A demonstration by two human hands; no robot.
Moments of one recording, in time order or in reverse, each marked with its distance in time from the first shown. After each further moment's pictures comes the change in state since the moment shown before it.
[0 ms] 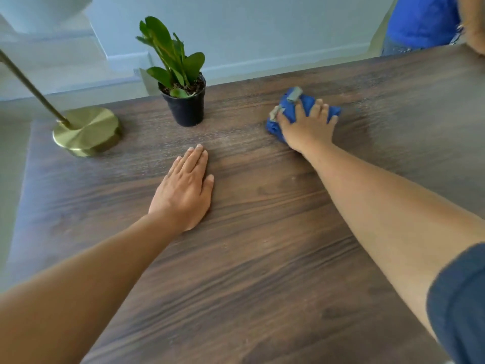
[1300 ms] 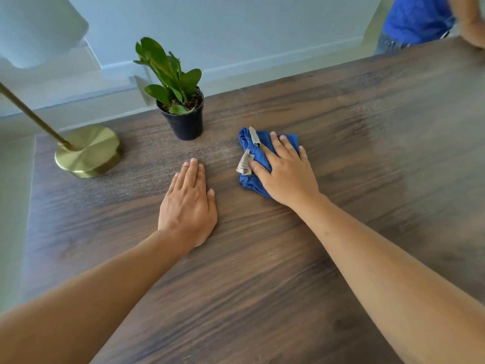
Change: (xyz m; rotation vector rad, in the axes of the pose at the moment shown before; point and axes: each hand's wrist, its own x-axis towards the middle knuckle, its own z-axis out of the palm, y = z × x) left_hand 0.005 0.010 -0.005 0.063 -0.002 -0.083; right_hand -0.091 -0.013 0.027 0.092 0.060 -0.356
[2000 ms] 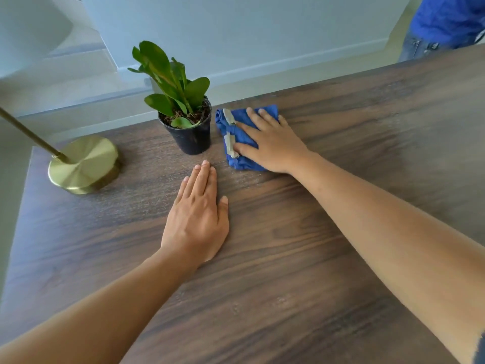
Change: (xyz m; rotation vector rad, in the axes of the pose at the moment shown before) left_hand 0.030 0.004 0.008 -0.066 0.065 0.019; right_hand 0.127 -0.015 -0.011 -0.085 -0.182 -0.334
